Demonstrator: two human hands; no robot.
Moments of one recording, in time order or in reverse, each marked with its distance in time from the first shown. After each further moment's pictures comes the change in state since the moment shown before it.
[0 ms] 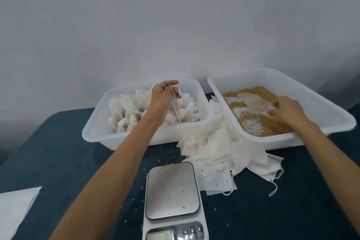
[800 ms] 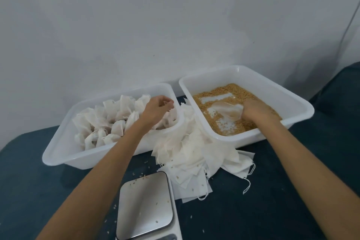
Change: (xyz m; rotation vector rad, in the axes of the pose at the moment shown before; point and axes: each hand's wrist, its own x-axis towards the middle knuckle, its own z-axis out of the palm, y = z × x) left_hand 0.021 -0.030 0.055 0.535 -0.268 0.001; right_hand 0.005 0.003 0.011 -0.259 -0.163 0.081
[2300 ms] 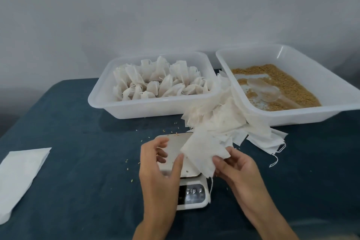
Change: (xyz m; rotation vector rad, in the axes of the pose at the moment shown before) left_hand -0.297 -0.028 0.018 -0.144 0.627 0.032; right_hand -0.284 -0.079 0.084 1.707 -0.454 -0.257
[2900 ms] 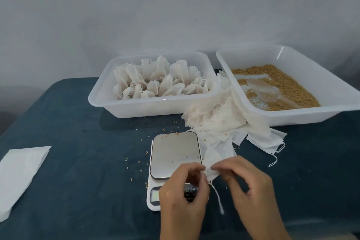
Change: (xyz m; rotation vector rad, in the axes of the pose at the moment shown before) left_hand -0.039 0.013 0.014 0.006 -0.103 0.233; right_hand -0.035 -0.015 0.005 -0.862 0.096 -0.566
